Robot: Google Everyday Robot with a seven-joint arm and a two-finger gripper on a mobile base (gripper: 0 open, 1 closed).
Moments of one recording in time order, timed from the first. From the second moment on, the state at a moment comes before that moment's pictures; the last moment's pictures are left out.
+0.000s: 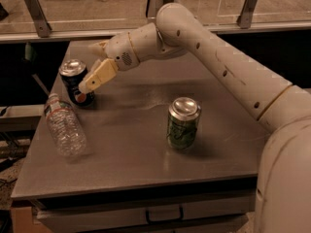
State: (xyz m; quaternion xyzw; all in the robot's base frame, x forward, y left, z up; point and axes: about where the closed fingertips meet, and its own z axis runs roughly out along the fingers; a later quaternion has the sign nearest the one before) arm 0.601 0.183 0.911 -0.60 0.55 0.45 0.38
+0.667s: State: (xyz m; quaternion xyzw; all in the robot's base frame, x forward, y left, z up) arm 0.621 0.079 1.009 -0.57 0.57 0.29 0.51
